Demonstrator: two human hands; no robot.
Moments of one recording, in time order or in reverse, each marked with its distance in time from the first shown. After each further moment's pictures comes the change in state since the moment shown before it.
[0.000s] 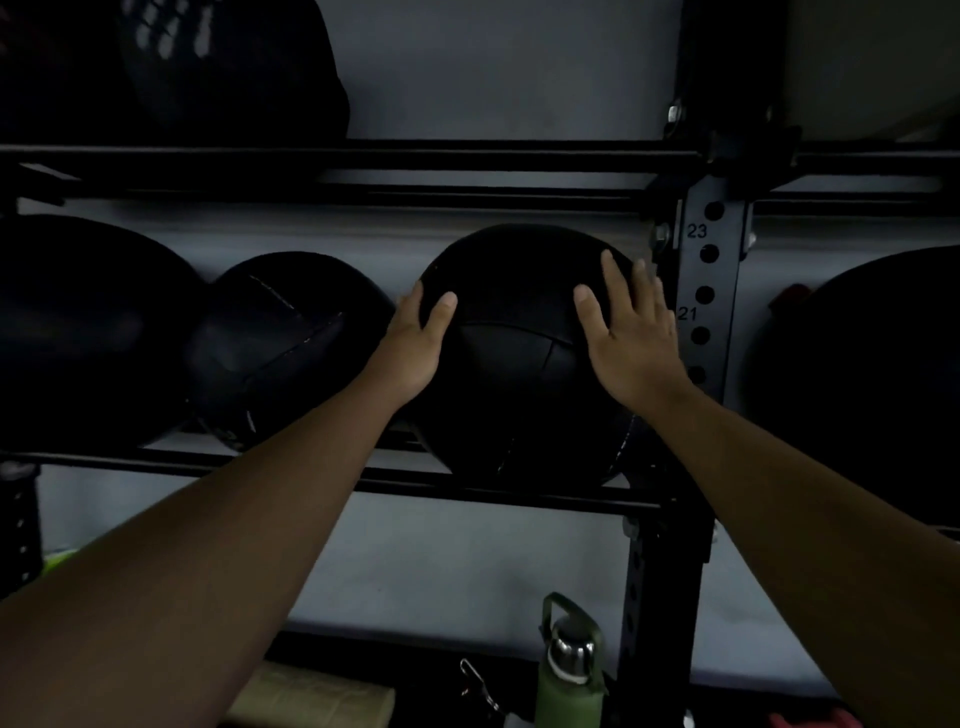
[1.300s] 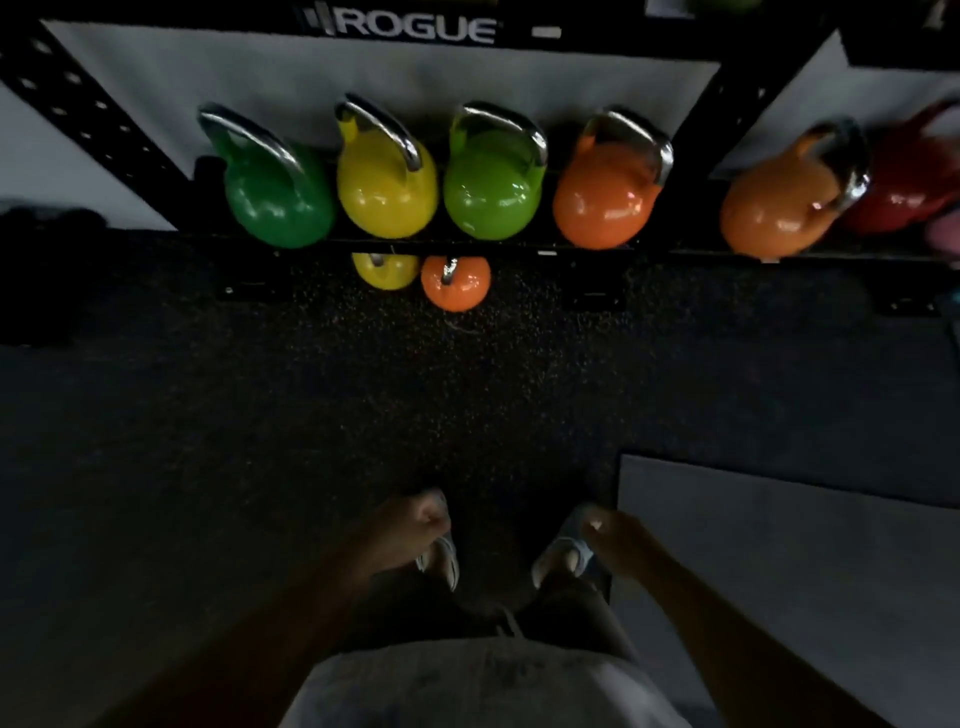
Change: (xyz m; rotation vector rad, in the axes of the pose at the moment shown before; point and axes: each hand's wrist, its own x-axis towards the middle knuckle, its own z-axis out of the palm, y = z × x) left_hand -0.698 -0.403 -0.110 0.331 -1.292 -1.089; right_hand -0.823 -0.054 0.171 -0.143 -1.468 1.272
